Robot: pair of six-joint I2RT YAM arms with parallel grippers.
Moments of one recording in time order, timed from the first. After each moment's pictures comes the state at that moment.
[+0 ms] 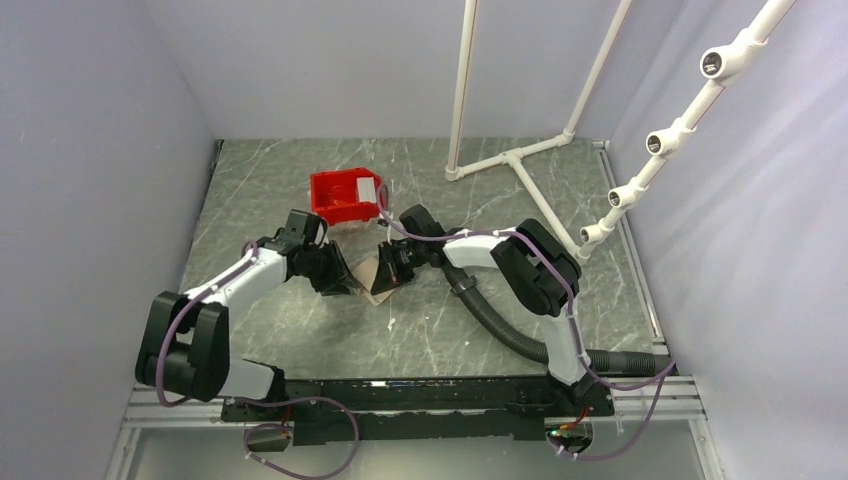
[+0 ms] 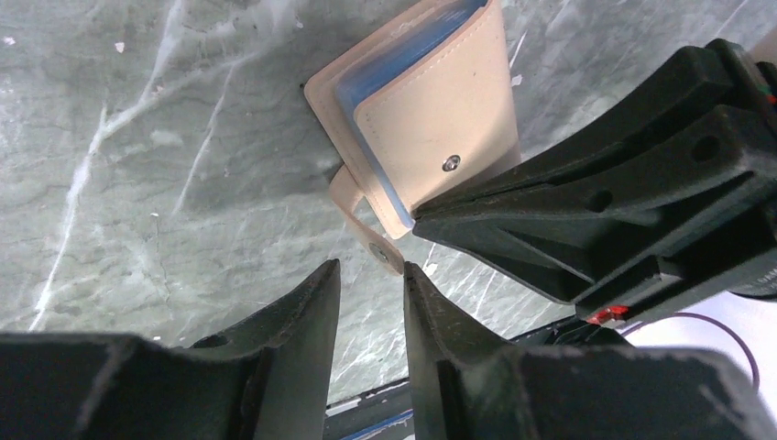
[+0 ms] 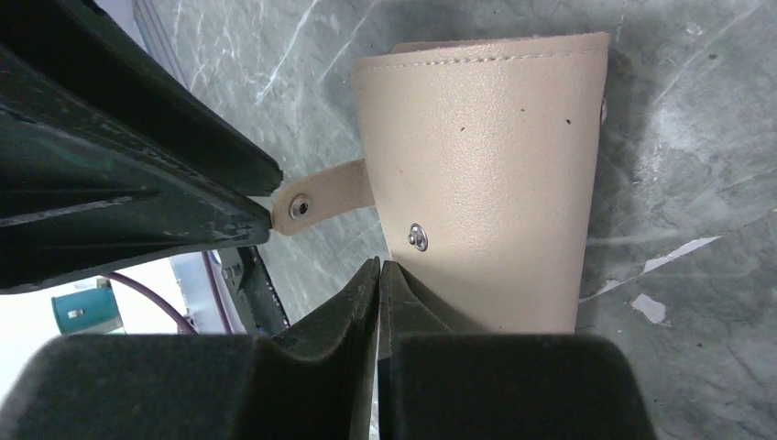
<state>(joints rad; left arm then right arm) -0.26 1.36 0.76 -0.49 0.33 -0.72 0.75 2.09 1.24 0.05 -0.74 0.57</state>
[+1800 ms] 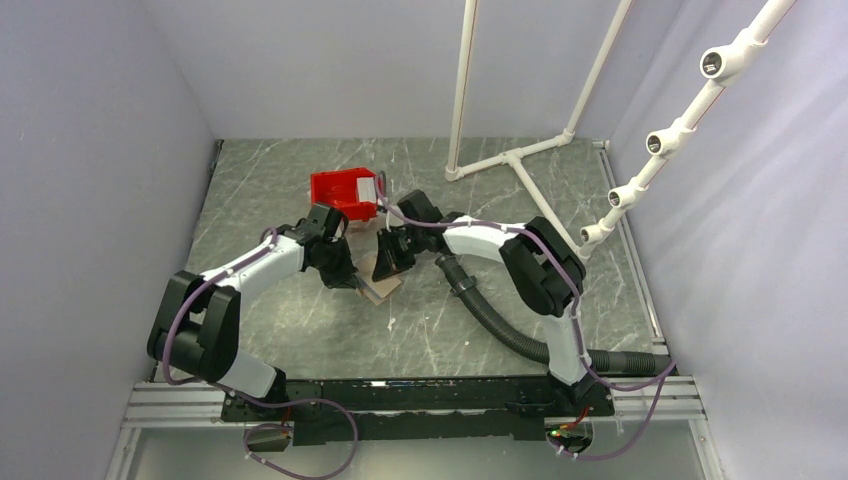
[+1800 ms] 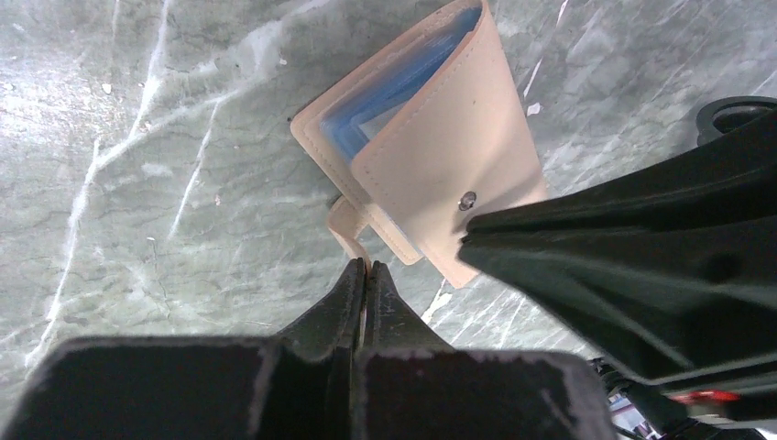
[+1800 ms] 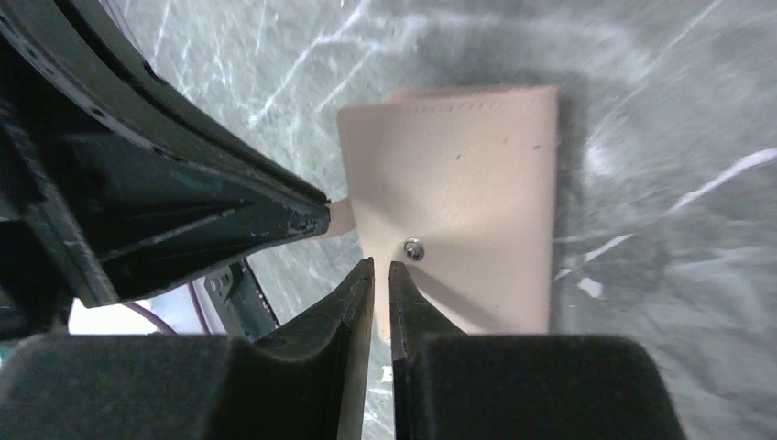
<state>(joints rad) -0.38 1.49 0.89 -0.56 0.17 -0.73 0.74 2.08 1.35 -0.14 -0.67 0.49</state>
